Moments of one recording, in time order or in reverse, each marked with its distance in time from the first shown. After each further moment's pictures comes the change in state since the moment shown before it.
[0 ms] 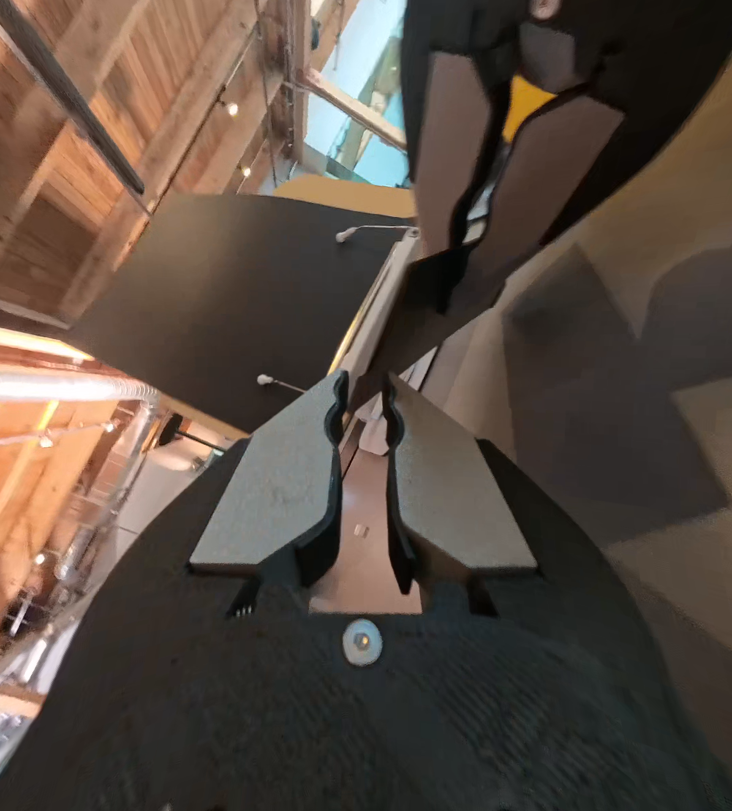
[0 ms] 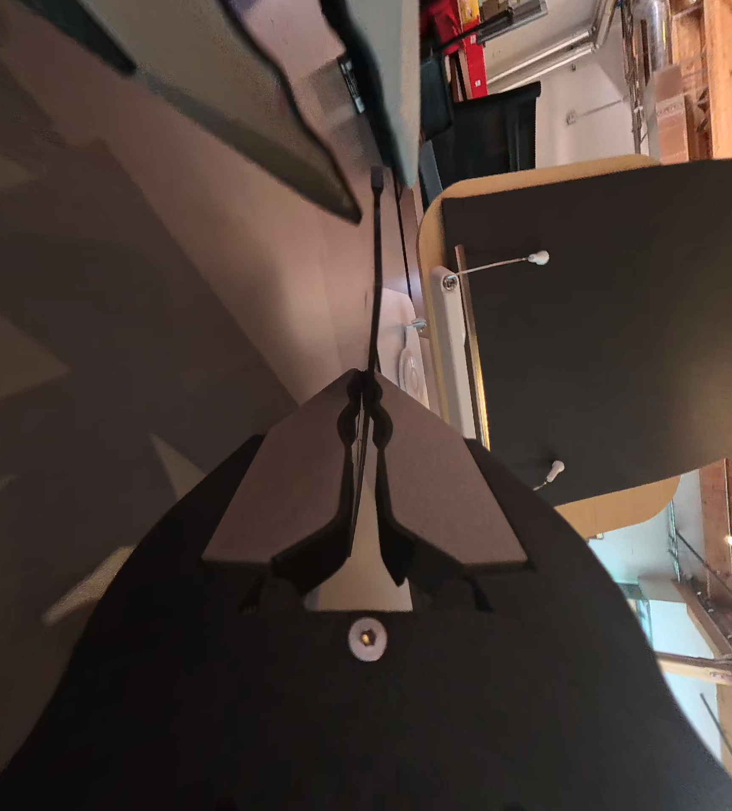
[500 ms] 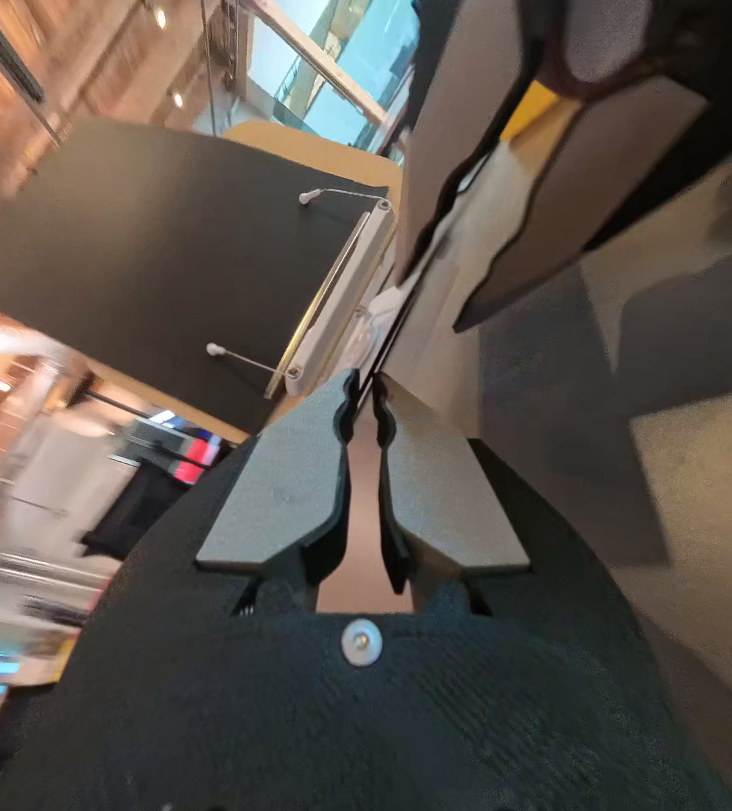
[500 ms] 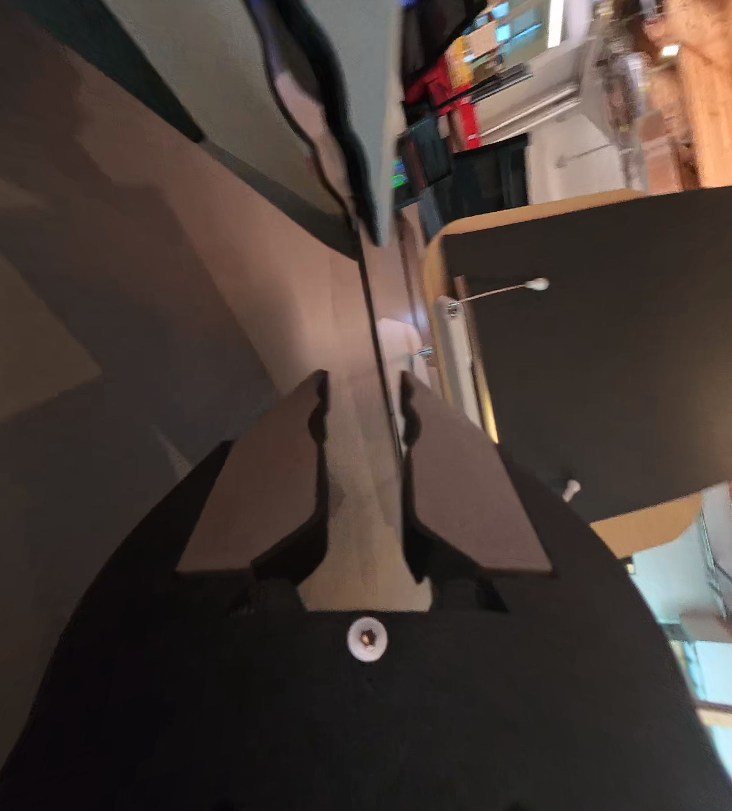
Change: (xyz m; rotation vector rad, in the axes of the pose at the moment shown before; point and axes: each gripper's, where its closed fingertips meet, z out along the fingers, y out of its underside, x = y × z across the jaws) left arm 0.006 0.009 0.004 -0.080 0.121 -0.149; right arm -0.002 -0.011 -0.005 0.104 0.000 0.052
